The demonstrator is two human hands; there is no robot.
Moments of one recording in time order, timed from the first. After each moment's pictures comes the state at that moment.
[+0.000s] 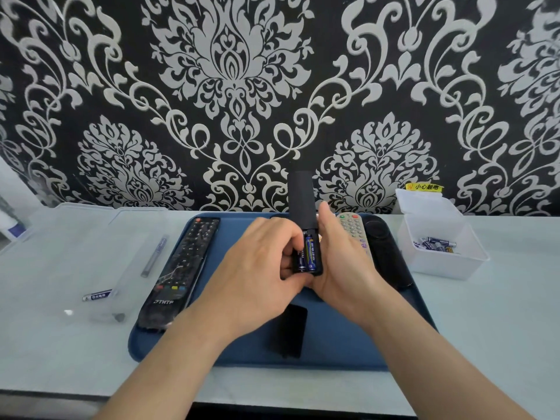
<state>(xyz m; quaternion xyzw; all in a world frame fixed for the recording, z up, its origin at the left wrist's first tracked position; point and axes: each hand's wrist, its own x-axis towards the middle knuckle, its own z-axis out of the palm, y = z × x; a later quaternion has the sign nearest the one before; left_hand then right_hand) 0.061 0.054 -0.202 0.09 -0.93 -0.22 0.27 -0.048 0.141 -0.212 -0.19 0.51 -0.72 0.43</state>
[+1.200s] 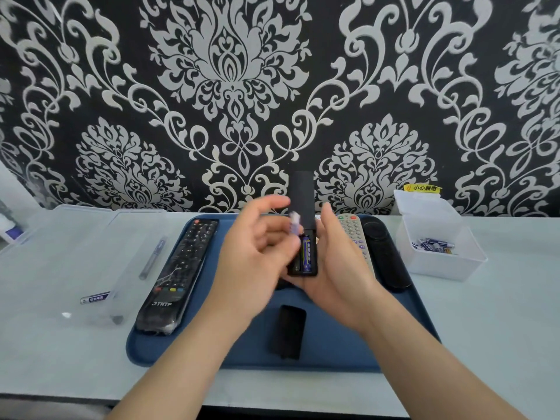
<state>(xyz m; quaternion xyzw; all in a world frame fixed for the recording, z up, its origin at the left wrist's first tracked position) 0.050 0.068 -0.189 0.16 -0.70 -0.61 0.35 -0.042 0.140 -0.208 -0.15 0.43 -0.77 0.46</state>
